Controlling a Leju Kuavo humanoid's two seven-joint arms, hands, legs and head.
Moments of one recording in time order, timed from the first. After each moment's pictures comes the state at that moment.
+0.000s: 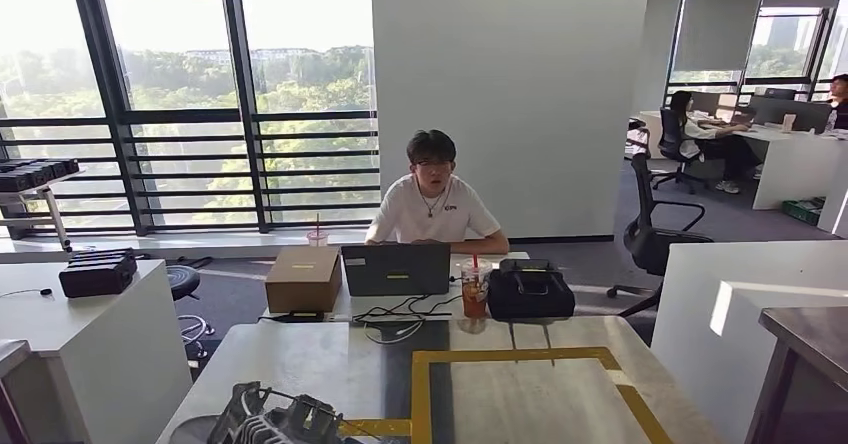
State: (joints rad) left arm -0.01 -0.34 1.55 -1.18 -1.08 -1.01 -0.52; right arm -0.24 -0.32 0.21 -2.20 -0.02 0.52 -0.49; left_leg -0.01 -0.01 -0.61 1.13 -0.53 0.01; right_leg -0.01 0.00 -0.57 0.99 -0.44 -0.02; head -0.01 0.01
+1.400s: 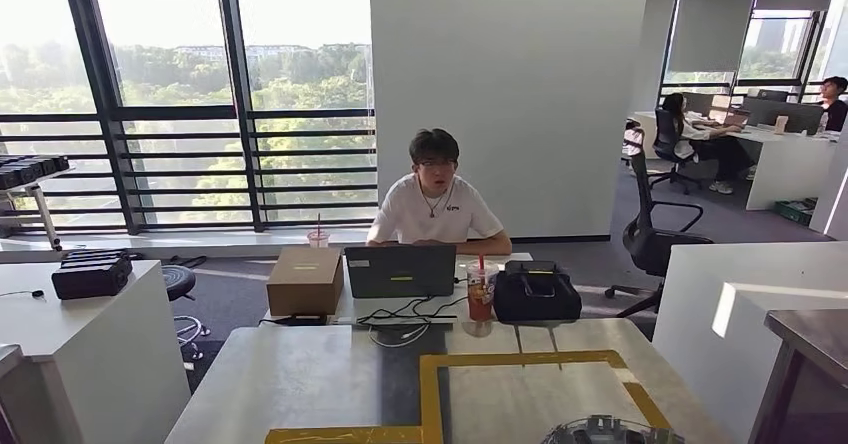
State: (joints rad) left arm -0.01 -0.34 1.55 -1.18 -1.06 -1.02 -0.51; right arm -0.33 -0.43 0.27 -1.30 1.11 0.17 -0.24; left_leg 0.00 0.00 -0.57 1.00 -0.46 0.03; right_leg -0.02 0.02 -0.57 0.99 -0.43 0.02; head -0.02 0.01
